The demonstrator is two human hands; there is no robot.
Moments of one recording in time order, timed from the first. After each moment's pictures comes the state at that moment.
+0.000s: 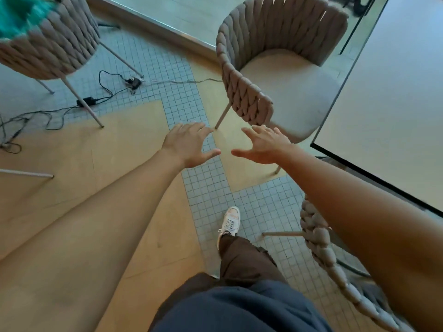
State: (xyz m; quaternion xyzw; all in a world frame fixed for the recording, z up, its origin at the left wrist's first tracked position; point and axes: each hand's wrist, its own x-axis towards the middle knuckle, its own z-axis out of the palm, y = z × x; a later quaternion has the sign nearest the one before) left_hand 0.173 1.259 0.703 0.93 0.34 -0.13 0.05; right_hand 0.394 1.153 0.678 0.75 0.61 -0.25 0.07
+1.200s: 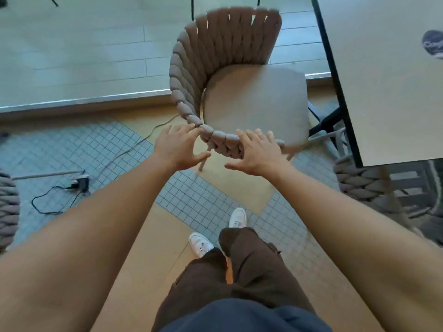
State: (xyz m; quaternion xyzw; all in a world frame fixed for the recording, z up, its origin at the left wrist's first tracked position) left_hand 0.340 1.644 0.661 0.99 0.03 -0.12 0.03; right_hand 0.422 1.419 0.654 0.93 0.29 -0.23 0.00
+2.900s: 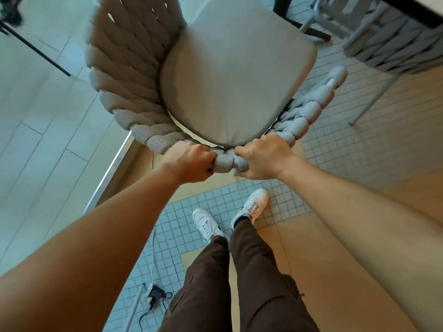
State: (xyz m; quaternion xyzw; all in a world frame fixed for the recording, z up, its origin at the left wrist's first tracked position) left_hand 0.565 1.745 0.557 0.82 -0.52 -0.23 -0.08; right_hand 0.466 1.553 0.532 0.98 0.10 -0.18 -0.05
